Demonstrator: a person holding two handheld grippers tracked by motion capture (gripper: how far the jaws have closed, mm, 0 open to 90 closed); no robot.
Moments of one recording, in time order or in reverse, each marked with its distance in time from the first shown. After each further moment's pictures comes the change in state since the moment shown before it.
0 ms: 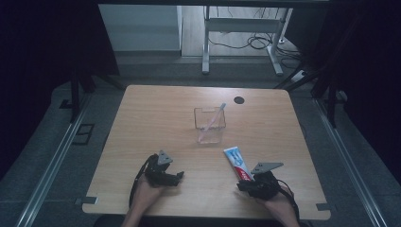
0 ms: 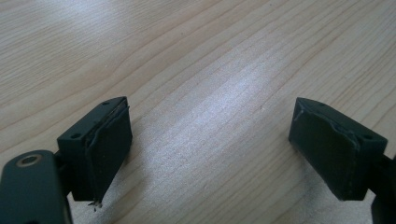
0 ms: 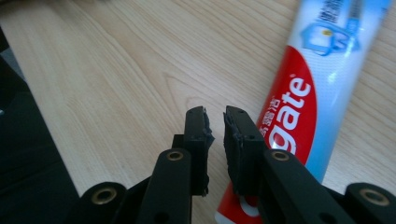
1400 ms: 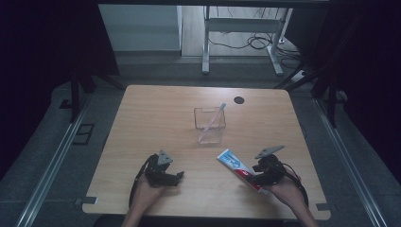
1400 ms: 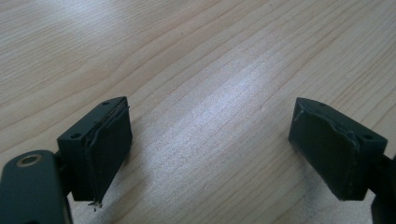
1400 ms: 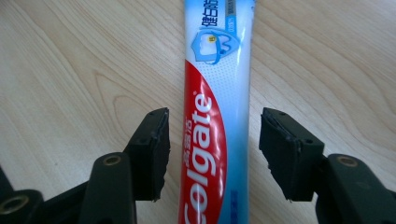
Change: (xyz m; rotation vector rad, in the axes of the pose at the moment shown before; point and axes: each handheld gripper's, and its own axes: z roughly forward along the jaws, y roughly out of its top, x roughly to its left) left arm 0.000 0.000 0.000 0.001 0.000 0.001; right arm -0.037 0.030 -0.011 0.148 -0.100 0.001
